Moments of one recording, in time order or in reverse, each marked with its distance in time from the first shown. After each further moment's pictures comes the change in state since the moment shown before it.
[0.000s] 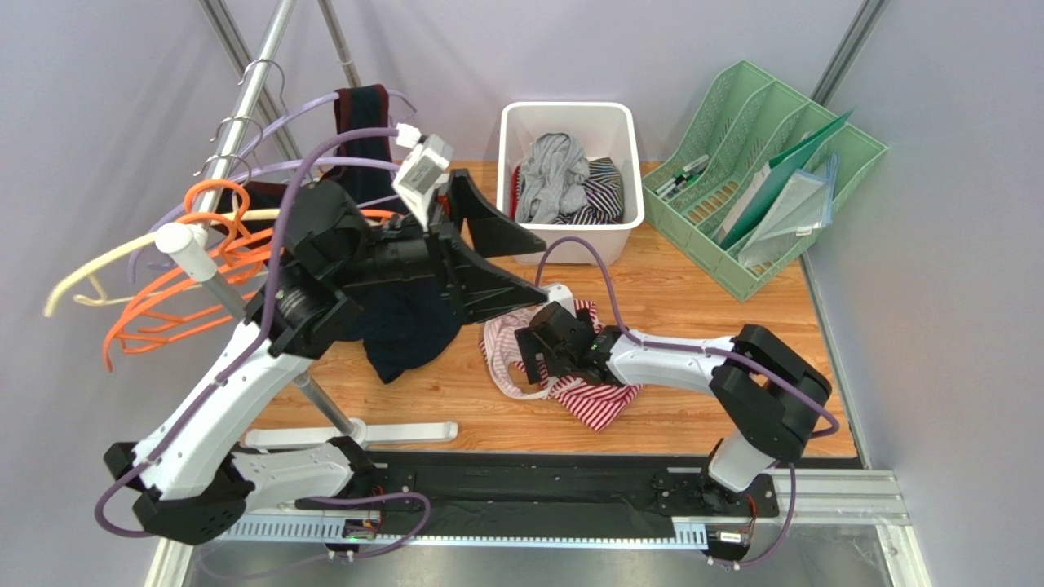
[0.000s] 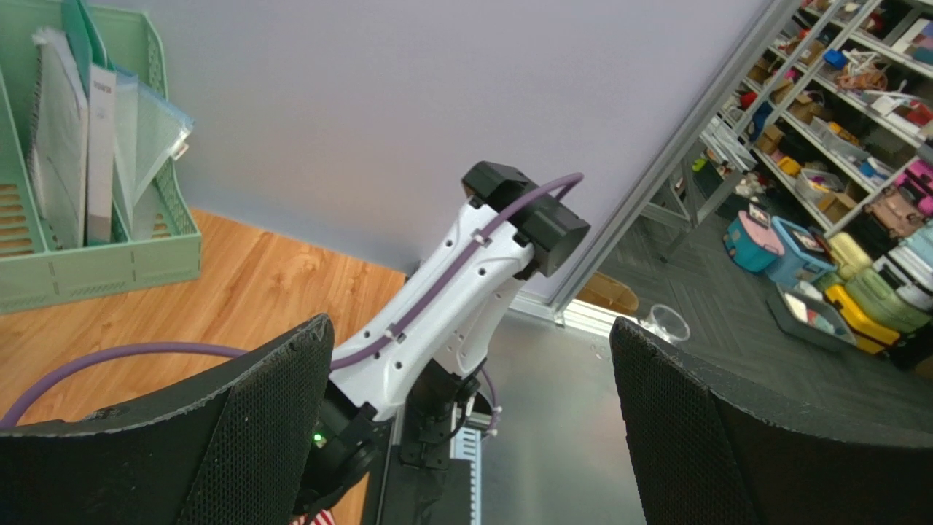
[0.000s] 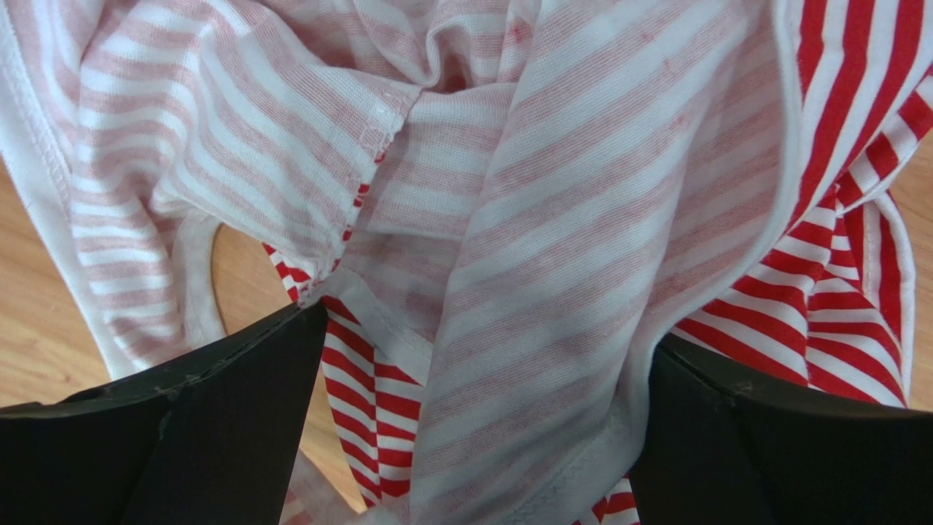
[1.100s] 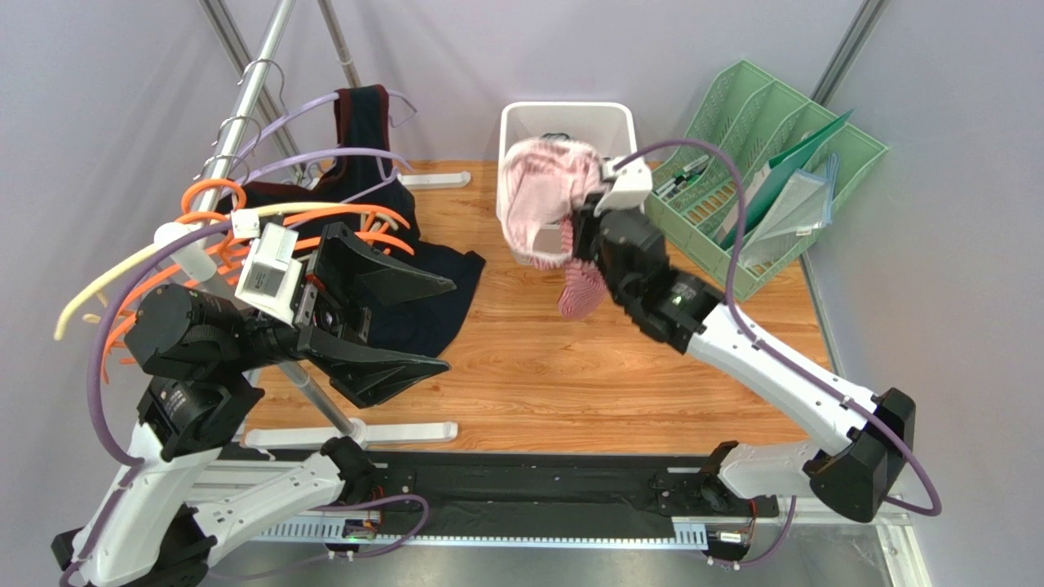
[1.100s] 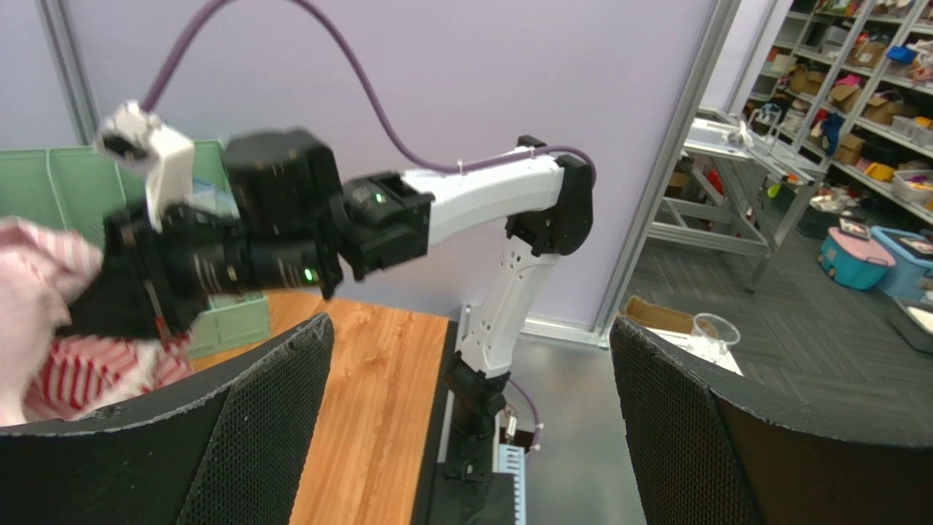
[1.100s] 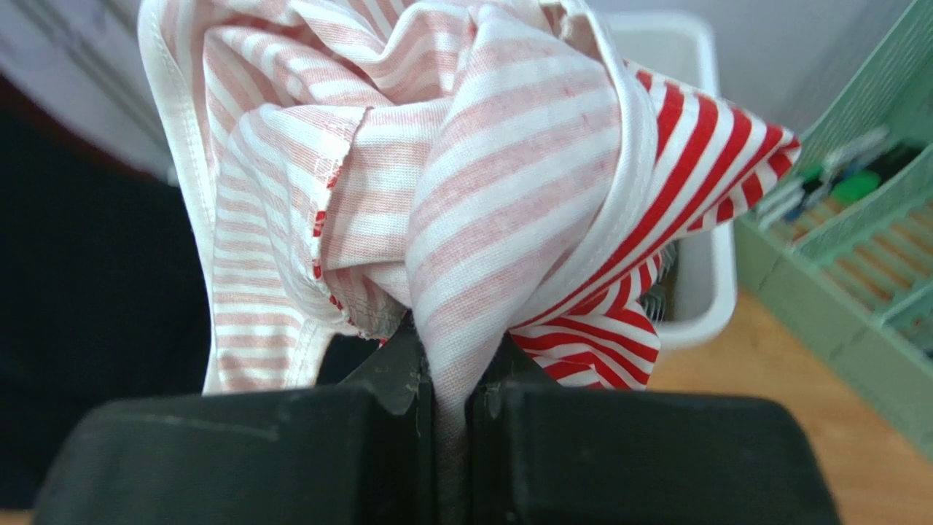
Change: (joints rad) left arm 0.000 -0.400 -0.146 -0.061 -0.066 0.125; right arm -0.128 -0.334 0.384 0.036 0.288 -0.187
